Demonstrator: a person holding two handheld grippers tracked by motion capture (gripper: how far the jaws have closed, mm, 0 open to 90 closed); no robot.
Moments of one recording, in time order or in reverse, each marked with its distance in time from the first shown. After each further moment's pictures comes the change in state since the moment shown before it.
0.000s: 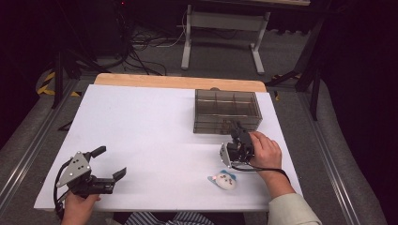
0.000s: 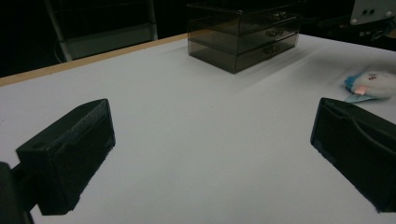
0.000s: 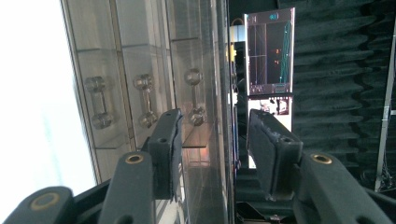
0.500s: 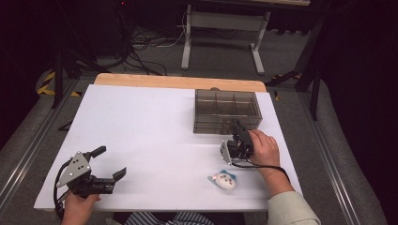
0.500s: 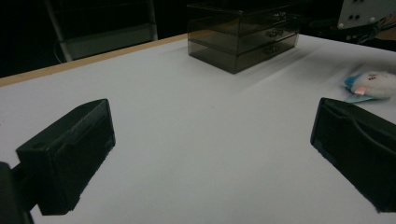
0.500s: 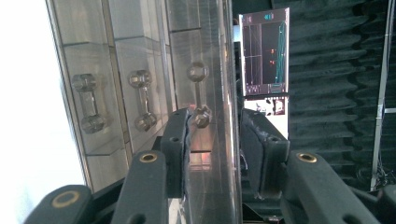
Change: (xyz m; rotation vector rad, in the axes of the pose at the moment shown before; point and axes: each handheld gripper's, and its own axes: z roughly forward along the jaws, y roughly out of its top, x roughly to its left) left arm 0.000 0.000 0.000 -0.002 -0.001 -0.003; right arm 0.006 -0.005 0.014 -0.008 -0.023 0.010
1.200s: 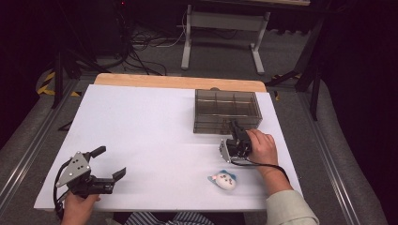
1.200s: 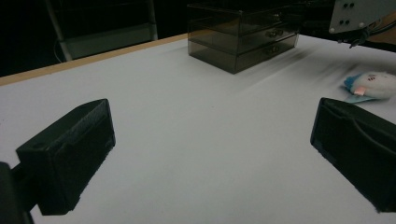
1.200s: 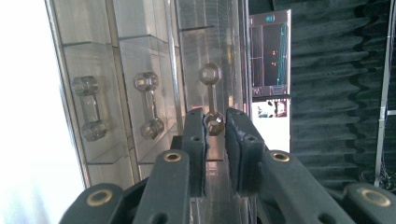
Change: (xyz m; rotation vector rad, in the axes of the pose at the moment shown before) left arm 0.001 0.000 0.000 0.002 0.001 0.005; right arm 0.005 -0.001 0.010 -0.016 0.004 -0.002
